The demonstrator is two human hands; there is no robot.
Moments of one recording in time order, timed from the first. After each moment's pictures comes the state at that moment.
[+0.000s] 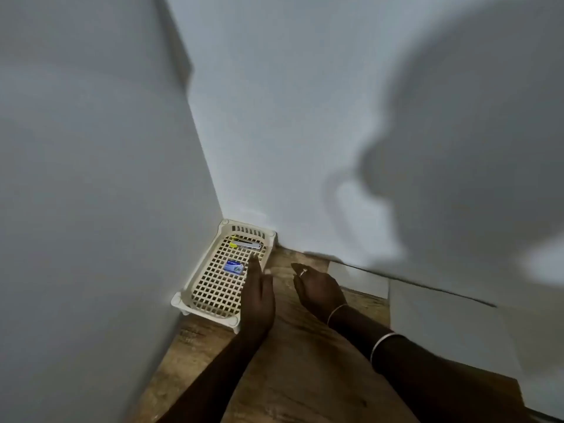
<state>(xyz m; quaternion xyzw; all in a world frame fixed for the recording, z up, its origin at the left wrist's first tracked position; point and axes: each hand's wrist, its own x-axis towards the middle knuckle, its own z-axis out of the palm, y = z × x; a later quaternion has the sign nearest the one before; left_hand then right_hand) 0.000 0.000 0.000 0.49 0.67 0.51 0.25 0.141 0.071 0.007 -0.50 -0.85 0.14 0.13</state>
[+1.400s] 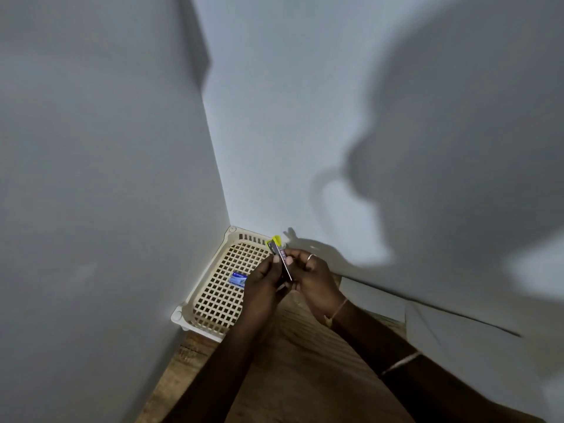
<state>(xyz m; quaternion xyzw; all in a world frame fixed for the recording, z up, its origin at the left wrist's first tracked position) -0.020 0.049 0.056 0.18 0.51 0.63 0.56 0.081 0.100 0.046 -0.41 -0.50 0.65 0.41</state>
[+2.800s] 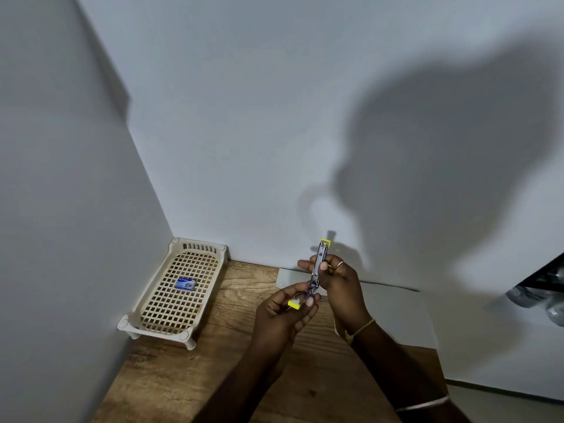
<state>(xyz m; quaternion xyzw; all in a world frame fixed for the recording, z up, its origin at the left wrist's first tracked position) 0.131 -0.050 0.109 0.25 0.37 0.58 0.68 0.257 0.006 0.130 -0.50 -0.46 0.52 0.52</state>
